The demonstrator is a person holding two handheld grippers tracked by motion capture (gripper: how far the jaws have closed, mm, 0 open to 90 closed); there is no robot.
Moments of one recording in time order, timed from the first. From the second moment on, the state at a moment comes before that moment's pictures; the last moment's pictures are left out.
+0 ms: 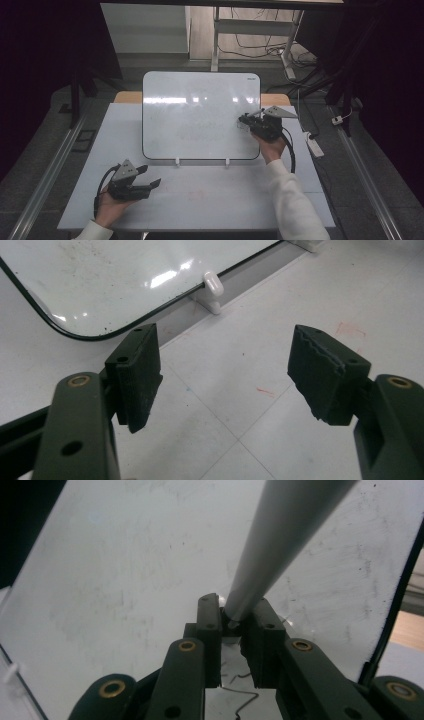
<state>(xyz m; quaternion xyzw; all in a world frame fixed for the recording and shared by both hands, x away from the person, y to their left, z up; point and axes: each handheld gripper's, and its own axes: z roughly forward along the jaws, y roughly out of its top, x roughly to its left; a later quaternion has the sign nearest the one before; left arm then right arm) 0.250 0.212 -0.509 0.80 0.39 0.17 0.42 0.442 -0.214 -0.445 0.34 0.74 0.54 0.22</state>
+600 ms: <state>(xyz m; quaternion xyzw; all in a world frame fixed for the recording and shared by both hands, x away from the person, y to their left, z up) 0.250 0.214 -0.508 0.80 0.39 0.17 0.43 0.442 -0.224 -0.451 0.37 0.71 0.57 0.20</state>
